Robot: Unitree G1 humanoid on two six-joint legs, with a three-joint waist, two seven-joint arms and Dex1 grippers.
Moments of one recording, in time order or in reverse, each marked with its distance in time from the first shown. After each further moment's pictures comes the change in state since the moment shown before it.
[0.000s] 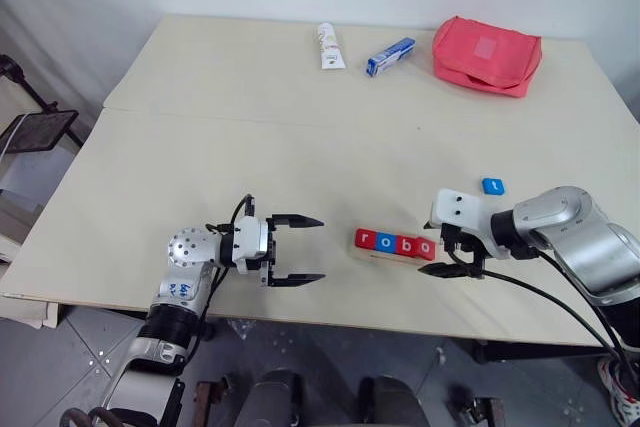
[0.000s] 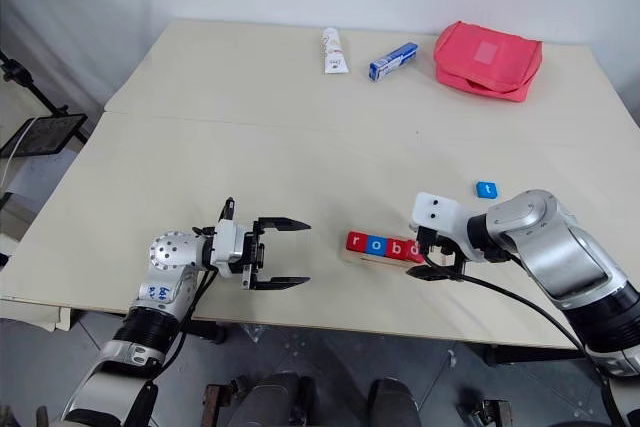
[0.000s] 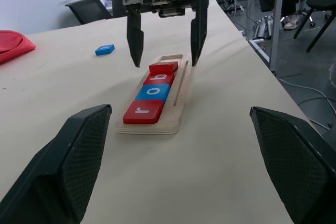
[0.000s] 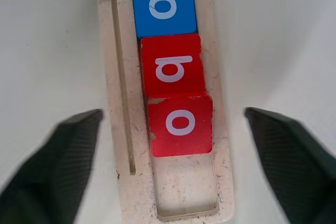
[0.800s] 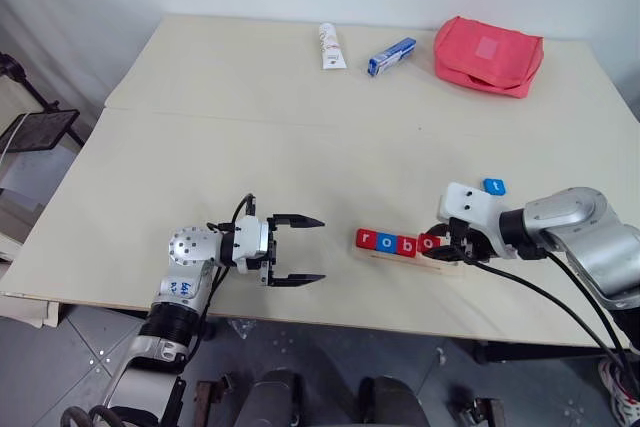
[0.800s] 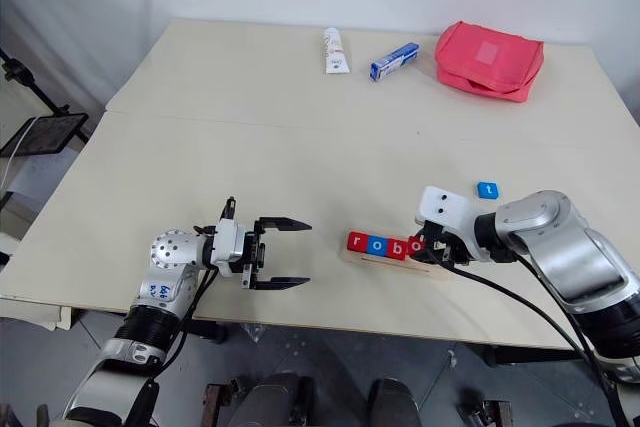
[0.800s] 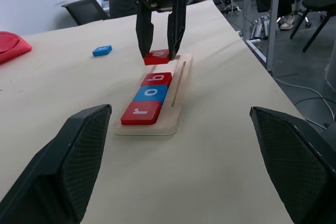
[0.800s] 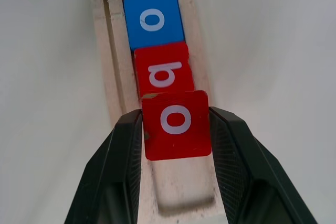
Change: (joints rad) left arm -0.010 -0.003 0.002 0.007 0.000 0.003 -0.017; right arm 0.024 -0.012 -0.054 -0.037 0.059 0.043 -0.038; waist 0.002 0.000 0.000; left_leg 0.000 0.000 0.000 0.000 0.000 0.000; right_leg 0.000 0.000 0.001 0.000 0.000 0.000
